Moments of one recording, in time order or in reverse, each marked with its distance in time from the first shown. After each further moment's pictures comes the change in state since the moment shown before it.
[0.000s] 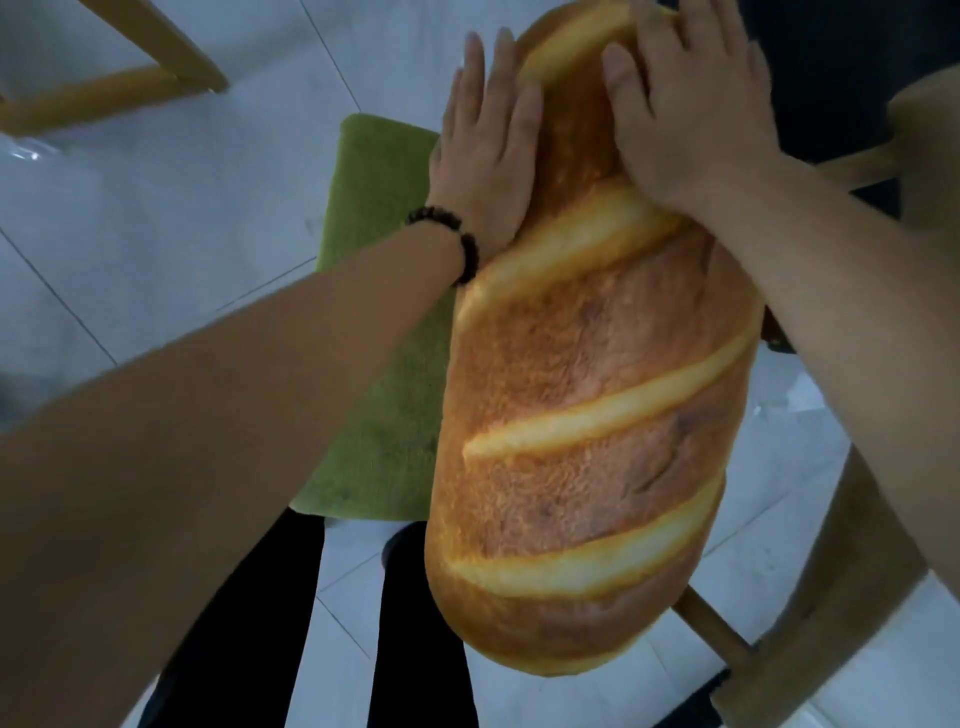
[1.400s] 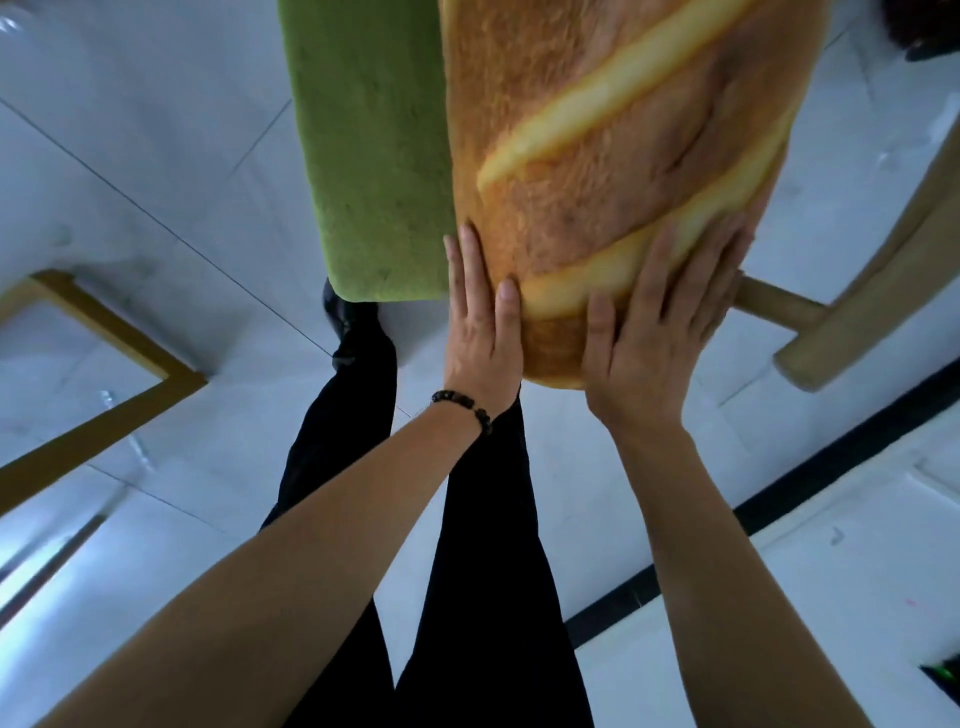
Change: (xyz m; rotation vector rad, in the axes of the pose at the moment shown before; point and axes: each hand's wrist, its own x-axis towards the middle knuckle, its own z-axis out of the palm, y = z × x) left_hand -0.331 -0.079 0.057 -0.076 -0.151 -0.265; right_hand -0.374 -0.071 0.127 0.225 0.257 0.400
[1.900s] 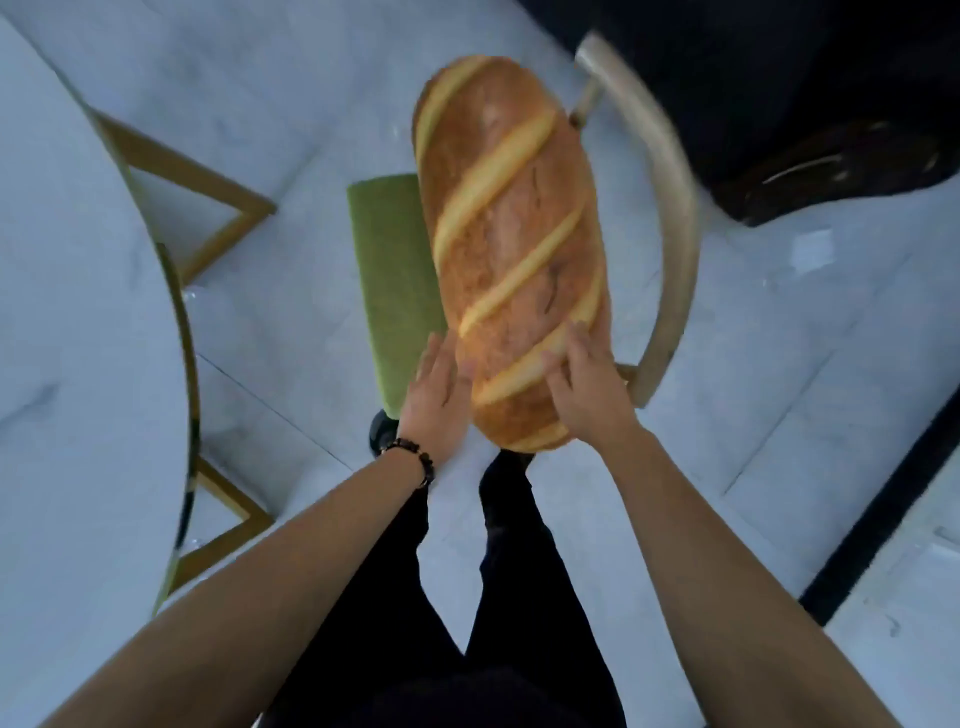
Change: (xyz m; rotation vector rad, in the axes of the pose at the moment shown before) left_hand -0.041 0.156 -0.114 0.234 -0.164 0.013; right_hand 0.053 -0.031 -0.138 0.373 -0.552 0.169
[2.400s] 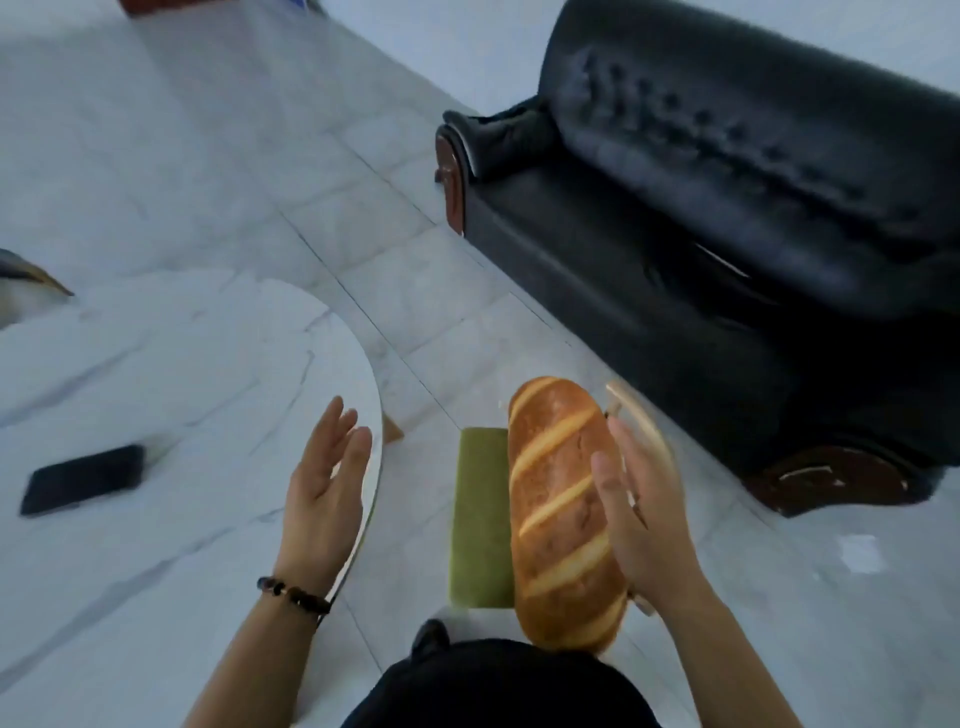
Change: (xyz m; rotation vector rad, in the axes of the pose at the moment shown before) left_hand -0.228 0.158 -0.201 -0.431 0.721 0.288; right_hand -0.173 -0.167 -0.185 0.421 0.317 -0.433
